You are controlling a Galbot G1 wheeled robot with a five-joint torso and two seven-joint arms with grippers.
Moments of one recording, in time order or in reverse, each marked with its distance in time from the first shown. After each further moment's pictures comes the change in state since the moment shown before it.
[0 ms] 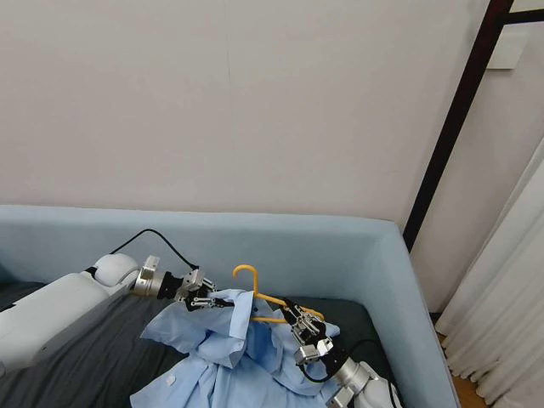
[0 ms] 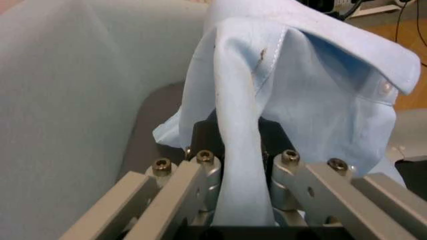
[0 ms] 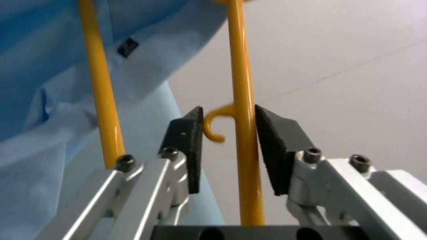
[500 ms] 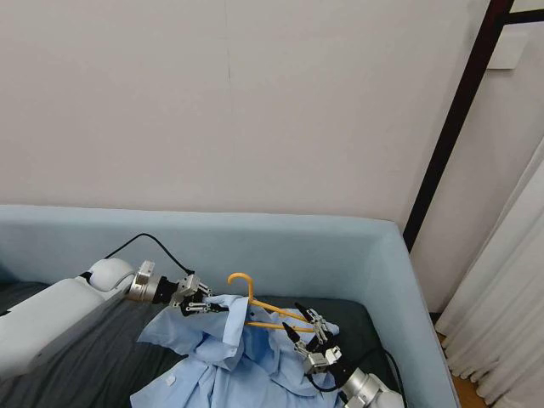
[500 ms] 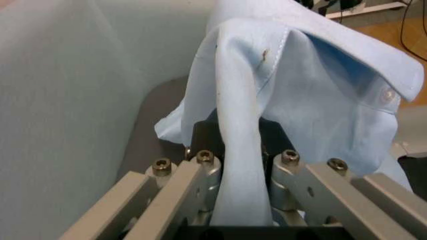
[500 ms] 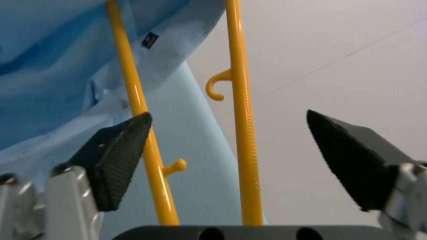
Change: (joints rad) left arm 0.038 -0.002 -0.045 0.020 0.019 -0.011 0.006; right arm -0.080 -0.058 0.018 0.068 0.150 0.024 -0.115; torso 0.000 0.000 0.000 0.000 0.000
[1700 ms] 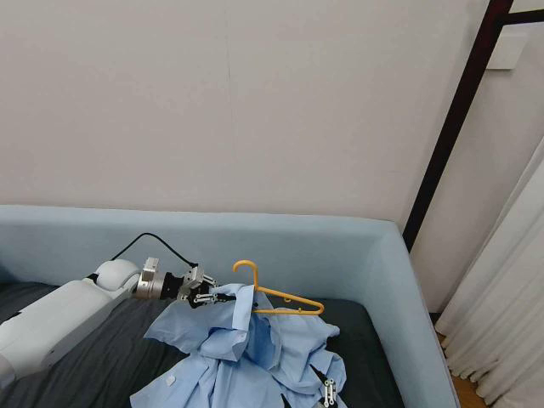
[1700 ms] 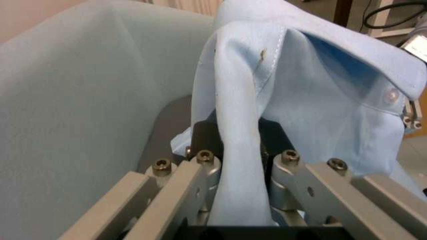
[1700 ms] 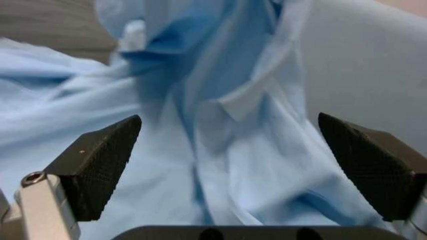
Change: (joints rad) left arm 0.025 -0.021 -0.030 0.013 -0.051 0.000 -0.035; right arm -0.166 -0.072 -0.221 0.070 0.797 -0.189 -0.218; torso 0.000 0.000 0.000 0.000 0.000
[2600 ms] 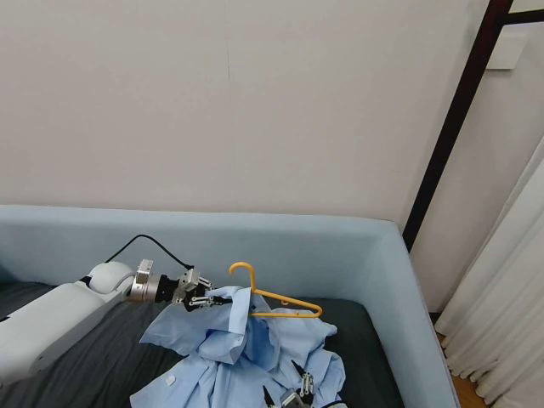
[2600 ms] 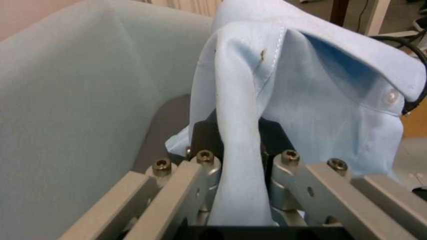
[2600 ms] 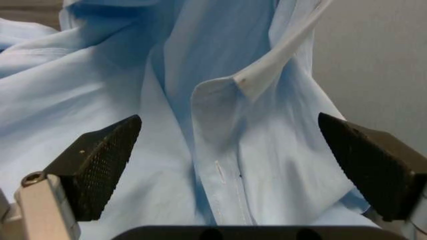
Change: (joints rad) left arm 0.006 0.030 -0.005 -0.032 -0.014 0.020 0.005; right arm 0.168 0.068 -0.215 -0.061 0.077 -0.276 0.268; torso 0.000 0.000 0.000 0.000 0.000
